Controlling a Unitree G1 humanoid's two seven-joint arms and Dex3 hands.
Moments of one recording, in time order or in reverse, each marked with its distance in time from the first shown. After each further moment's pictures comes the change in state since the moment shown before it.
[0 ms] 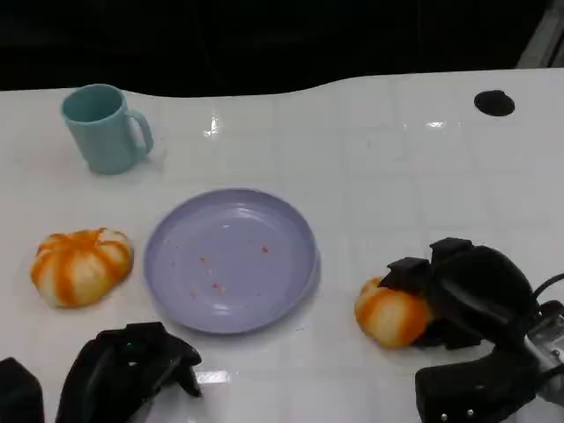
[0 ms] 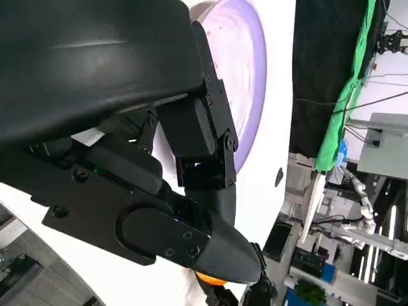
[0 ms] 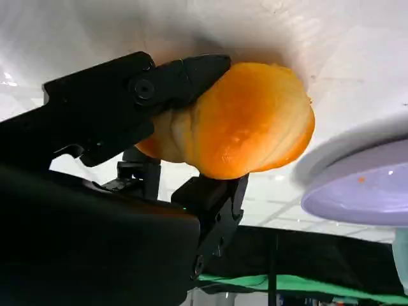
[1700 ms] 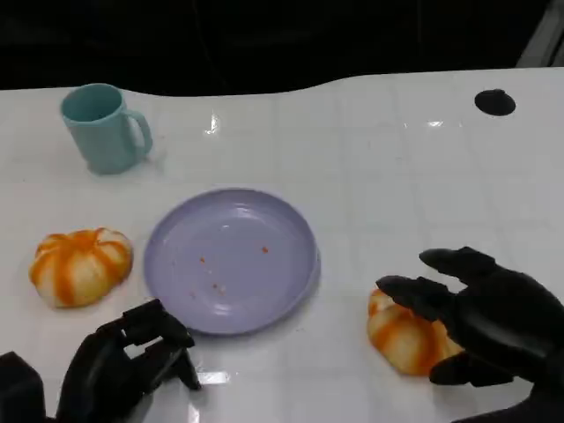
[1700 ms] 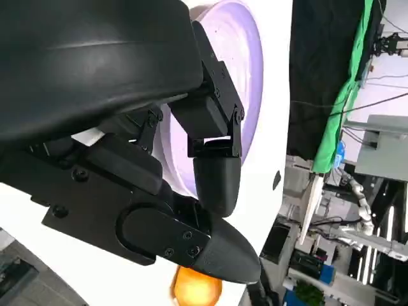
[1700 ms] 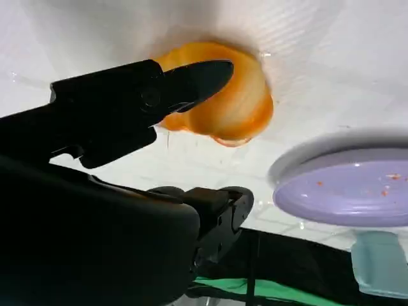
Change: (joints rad) left arm -0.027 0.000 0.007 0.035 0.001 -0.017 -0.004; right arm 0.340 -0.064 -0.252 -0.640 -0.054 0.053 0.454
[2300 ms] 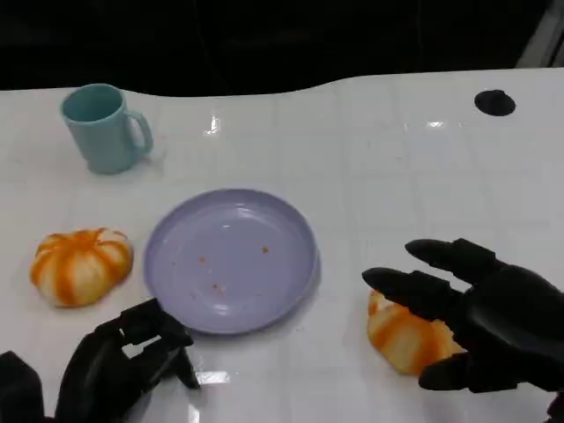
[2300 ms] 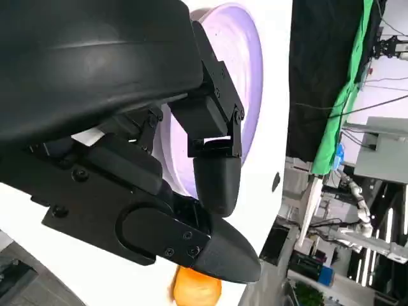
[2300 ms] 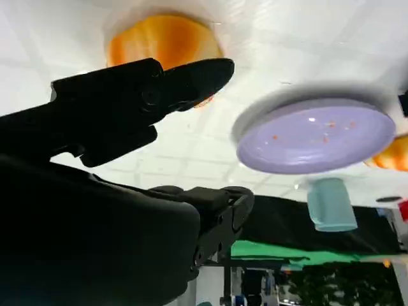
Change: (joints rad) left arm -0.010 0.000 0.008 0.016 -0.001 -0.005 -0.001; right arm 0.083 0.043 -0.114 -0.171 0.109 -0.098 0.081
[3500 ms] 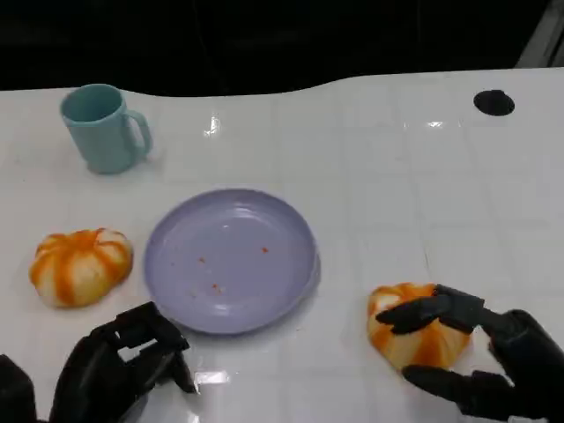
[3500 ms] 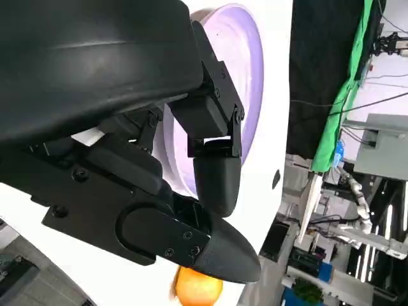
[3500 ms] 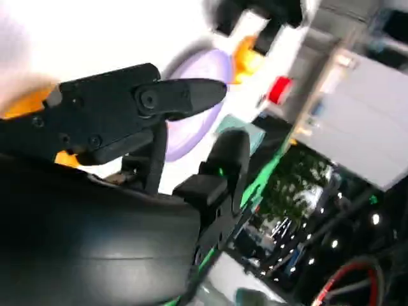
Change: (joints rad) left arm 0.007 0.010 0.006 0.001 -0.011 0.002 -0.027; right arm 0.061 0.240 -0.130 0.390 0.666 -0.429 0.099
